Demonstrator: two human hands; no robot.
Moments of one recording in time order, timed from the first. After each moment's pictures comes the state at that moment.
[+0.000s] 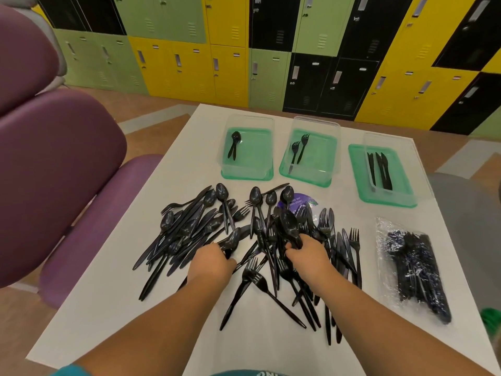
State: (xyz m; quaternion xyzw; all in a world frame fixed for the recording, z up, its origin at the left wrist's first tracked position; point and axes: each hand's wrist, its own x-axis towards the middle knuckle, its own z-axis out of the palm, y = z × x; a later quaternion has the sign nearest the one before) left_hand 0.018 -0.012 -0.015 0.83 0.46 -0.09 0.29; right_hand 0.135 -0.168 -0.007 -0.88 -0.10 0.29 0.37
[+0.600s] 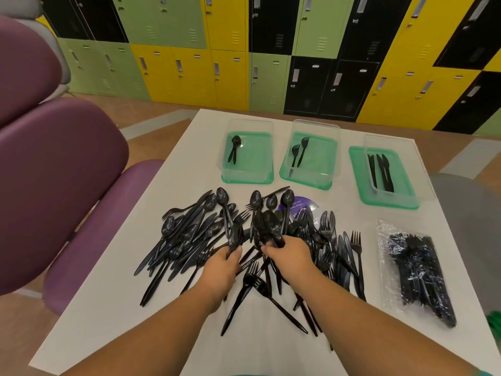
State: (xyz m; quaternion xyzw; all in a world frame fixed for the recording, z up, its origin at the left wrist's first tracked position) left_hand 0.015 -0.031 0.005 0.64 0.43 -0.01 0.64; right_hand 0.122 -0.138 0.002 -0.86 -0.11 0.30 0.41
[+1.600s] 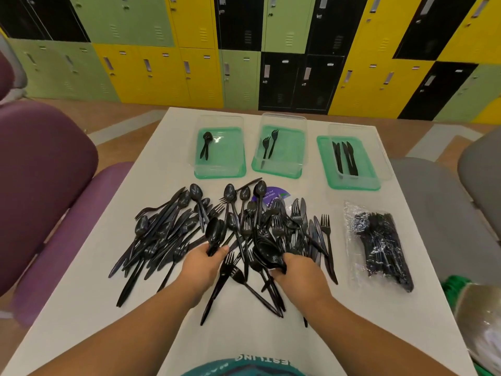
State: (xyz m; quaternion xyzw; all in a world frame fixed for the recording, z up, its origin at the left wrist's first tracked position) left_hand 0.014 -0.039 -0.005 0.68 0.43 -0.02 0.59; right_hand 0.103 -0.225 -0.017 -0.94 -0.21 0.19 0.19
